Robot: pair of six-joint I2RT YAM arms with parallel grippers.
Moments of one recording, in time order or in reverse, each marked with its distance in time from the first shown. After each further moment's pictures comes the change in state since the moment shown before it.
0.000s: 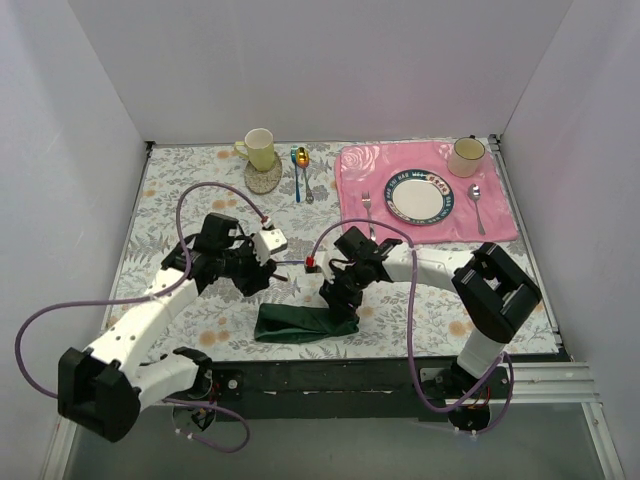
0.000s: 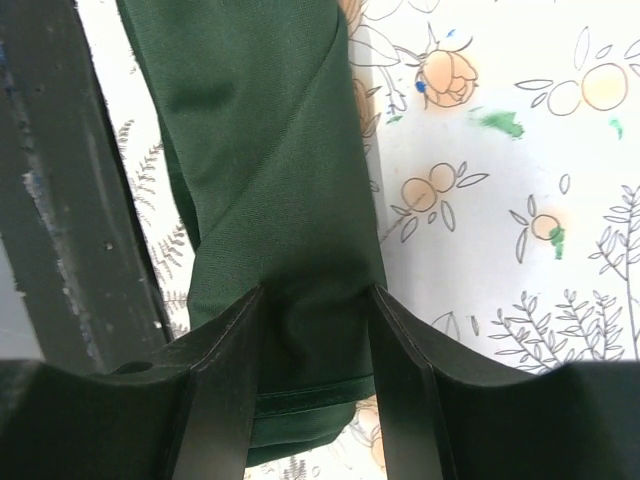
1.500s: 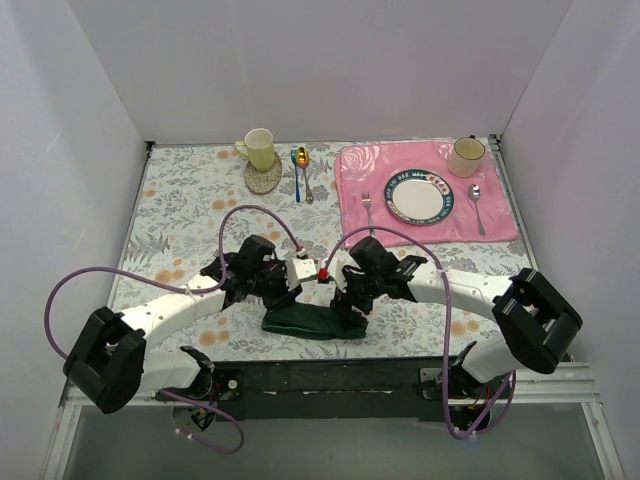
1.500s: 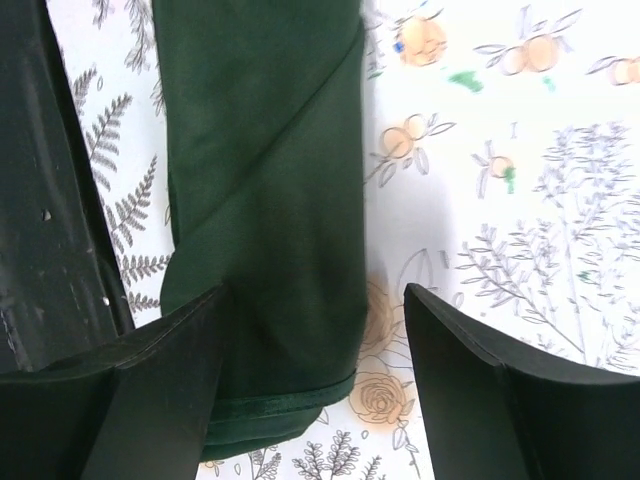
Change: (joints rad) left arm -0.196 0.232 -0.151 0.318 0.096 0.010; right arm 0.035 -0.235 -0.203 0.146 0.158 -0.067
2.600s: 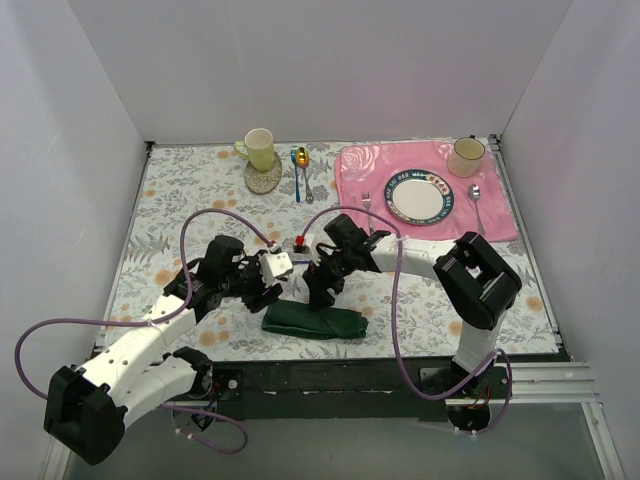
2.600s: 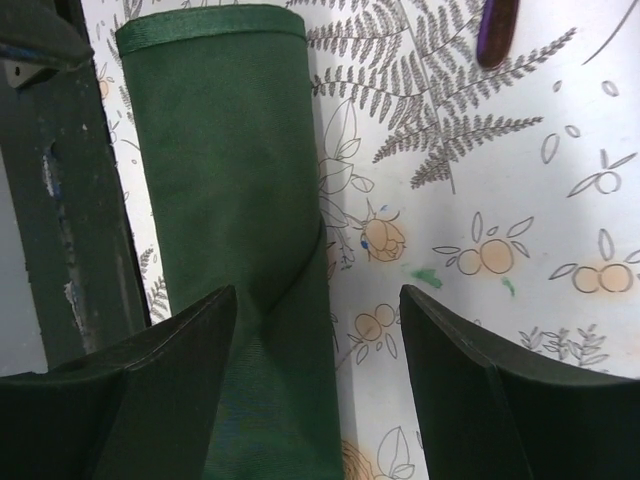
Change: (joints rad) left arm 0.125 -0.312 -0.013 -0.160 -0.025 0.035; right arm -0.048 0.350 0.308 0.047 -0.240 0.214
